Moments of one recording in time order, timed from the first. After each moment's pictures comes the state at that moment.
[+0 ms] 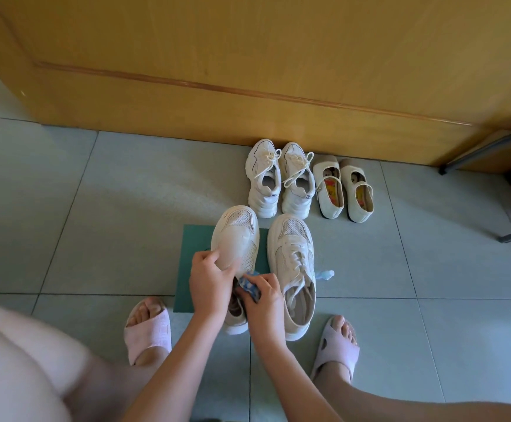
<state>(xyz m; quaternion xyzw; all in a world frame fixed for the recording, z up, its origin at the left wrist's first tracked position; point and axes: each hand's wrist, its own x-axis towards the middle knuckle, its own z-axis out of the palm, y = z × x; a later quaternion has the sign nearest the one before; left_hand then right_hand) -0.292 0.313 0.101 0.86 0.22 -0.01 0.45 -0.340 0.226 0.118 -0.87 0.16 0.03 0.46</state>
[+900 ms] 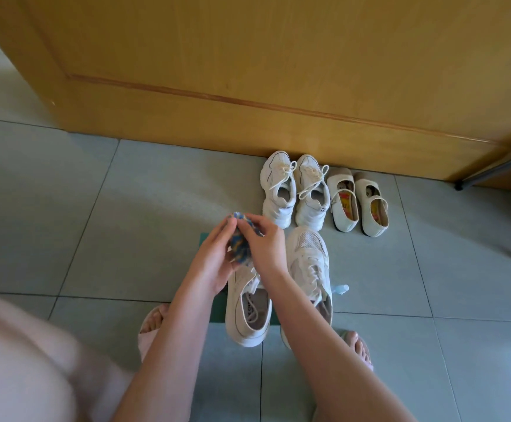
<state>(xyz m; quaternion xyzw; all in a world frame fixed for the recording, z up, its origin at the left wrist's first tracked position) -0.240 0.348 0.159 0.39 0.26 -0.22 0.86 -0.230 0.255 0.167 -0.79 0.16 0.06 0.59</state>
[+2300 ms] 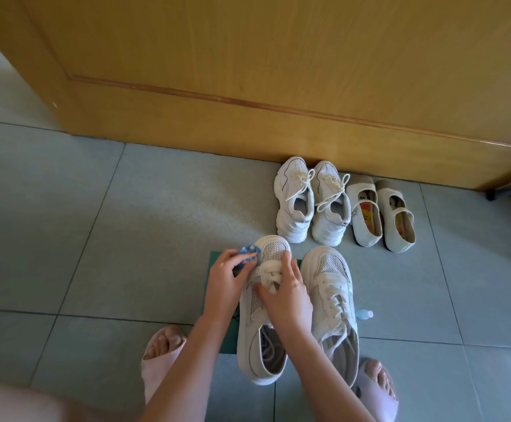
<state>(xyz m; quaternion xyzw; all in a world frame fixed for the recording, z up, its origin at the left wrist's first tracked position) -0.226 0.353 0.066 0.84 0.07 -0.02 0.54 -0.248 0.237 0.112 -0.93 0.17 0.17 0.28</state>
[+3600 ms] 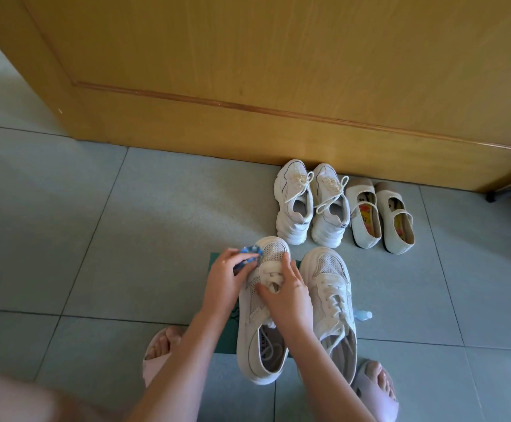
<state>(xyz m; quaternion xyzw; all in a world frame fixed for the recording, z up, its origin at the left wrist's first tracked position) -0.221 0.357 0.065 0.86 0.04 -0.04 0.52 -0.248 0.230 0.114 -0.91 0.17 0.17 0.34</state>
